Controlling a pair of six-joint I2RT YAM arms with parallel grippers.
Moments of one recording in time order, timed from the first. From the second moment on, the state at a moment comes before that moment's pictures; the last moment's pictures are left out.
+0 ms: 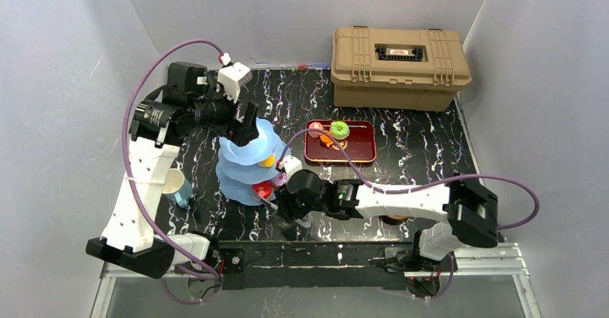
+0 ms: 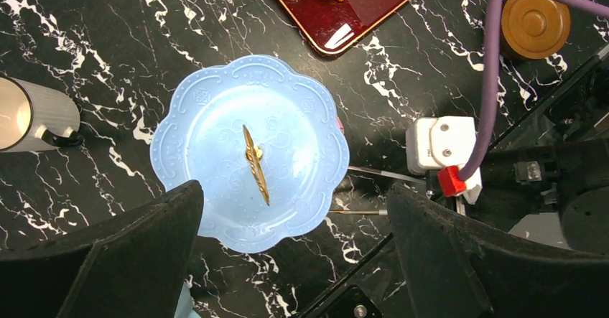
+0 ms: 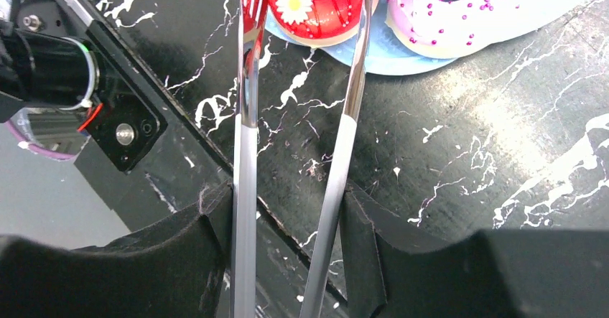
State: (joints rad) left arm -0.31 1.26 1.73 -1.23 0.35 0.21; right arm 1.32 1.48 0.97 -0.21 0.13 0.56
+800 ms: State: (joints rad) left arm -0.30 1.21 1.69 -1.23 0.42 0.25; right arm 1.32 1.53 1.00 -0.20 0.13 0.55
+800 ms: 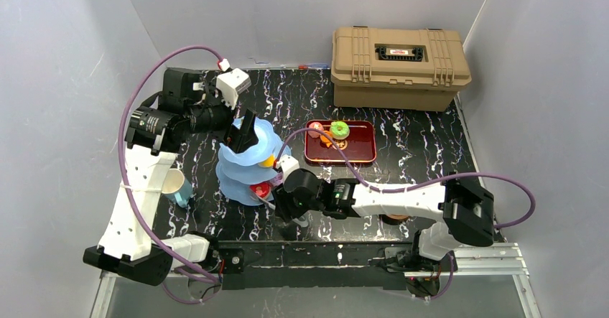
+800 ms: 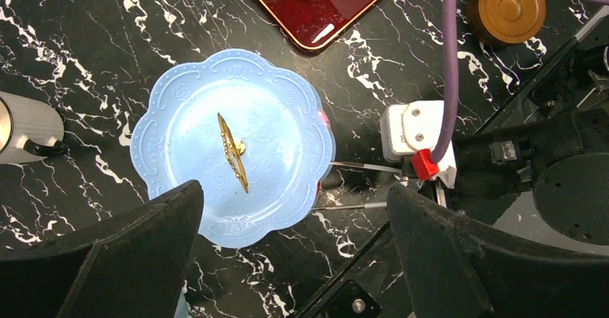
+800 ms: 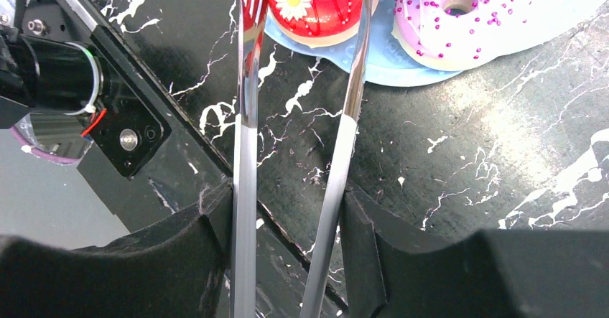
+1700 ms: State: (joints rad) left arm -0.30 1.21 1.69 -1.22 0.42 0.25; right arm 1.32 1.53 1.00 -0.19 0.12 0.55
